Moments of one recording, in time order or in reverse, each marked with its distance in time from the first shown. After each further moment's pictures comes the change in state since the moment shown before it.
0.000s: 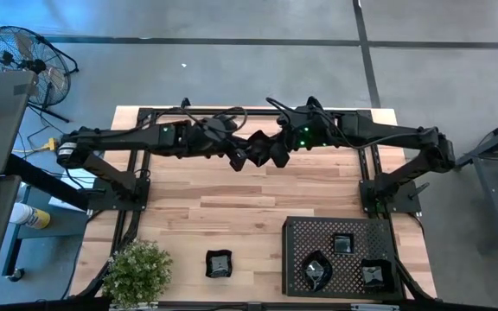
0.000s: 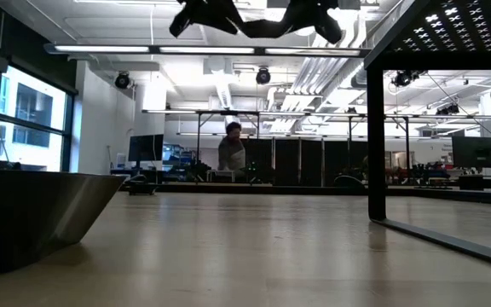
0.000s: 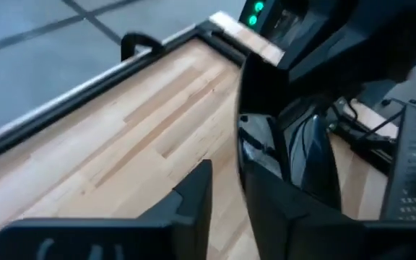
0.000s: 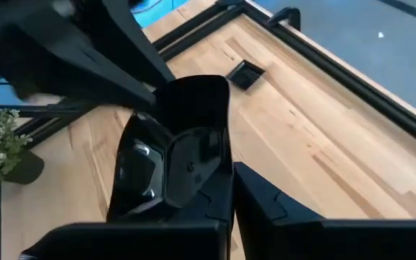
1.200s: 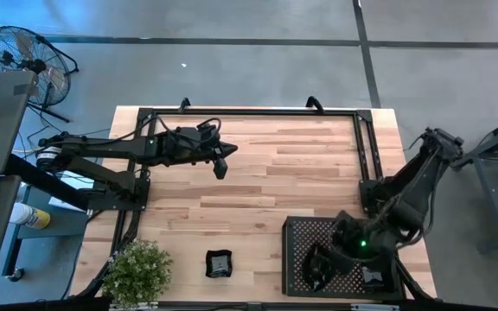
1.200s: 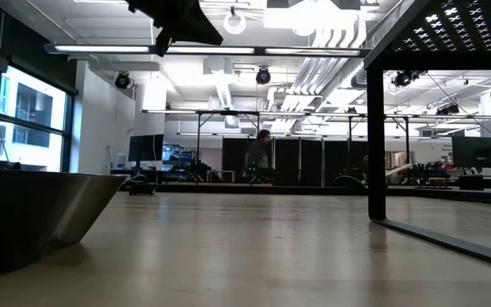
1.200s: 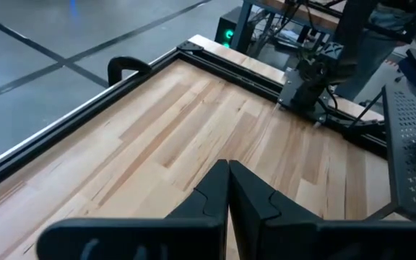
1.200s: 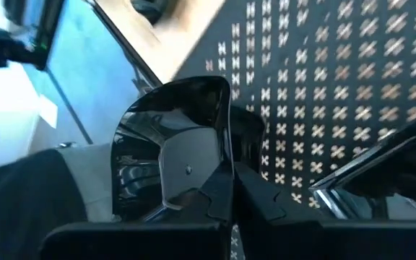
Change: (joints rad) left arm 0.001 -0.220 -0.408 0.364 0.046 0.179; right arm 1.037 -0.114 -0.215 -0.228 0.186 1.244
